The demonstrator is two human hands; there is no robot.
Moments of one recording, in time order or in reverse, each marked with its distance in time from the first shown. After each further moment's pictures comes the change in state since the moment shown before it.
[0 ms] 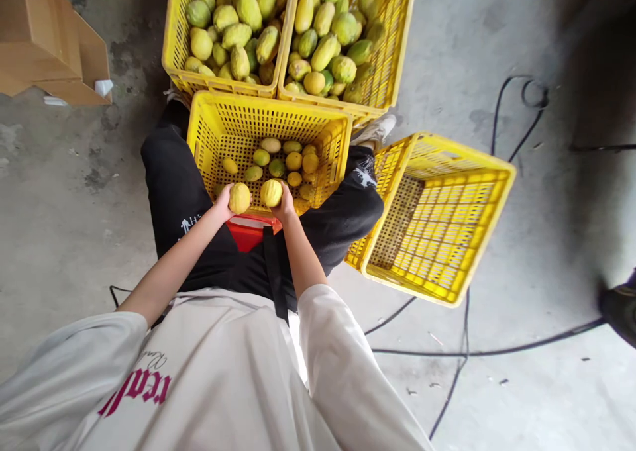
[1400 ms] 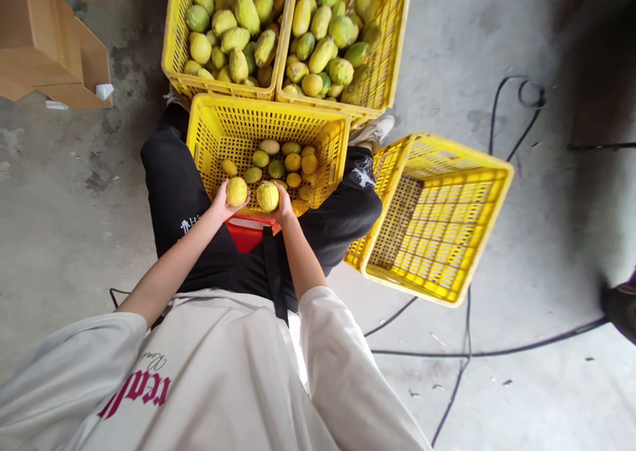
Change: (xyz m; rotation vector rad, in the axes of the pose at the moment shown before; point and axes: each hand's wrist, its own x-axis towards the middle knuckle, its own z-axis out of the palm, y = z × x) left_hand -0.006 0.004 0.000 -0.156 -0.053 0.046; right_hand -0.037 -0.017 0.024 -0.006 -0.083 0.120
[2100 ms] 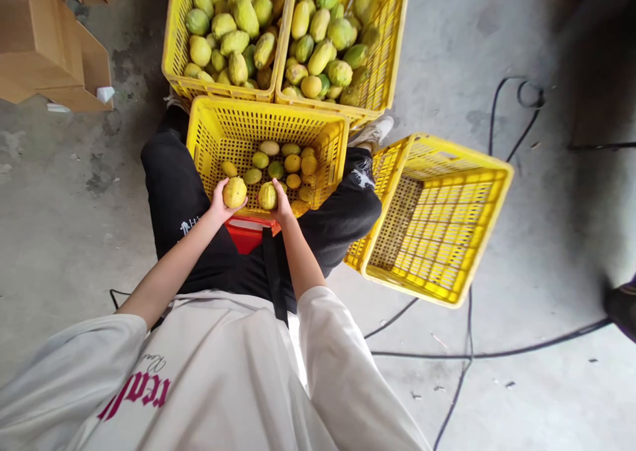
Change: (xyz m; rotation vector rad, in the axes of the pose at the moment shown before) left_hand -0.003 0.001 -0.003 -0.045 0.000 0.109; right_hand 0.004 0.003 0.002 -0.013 0.097 -0.053
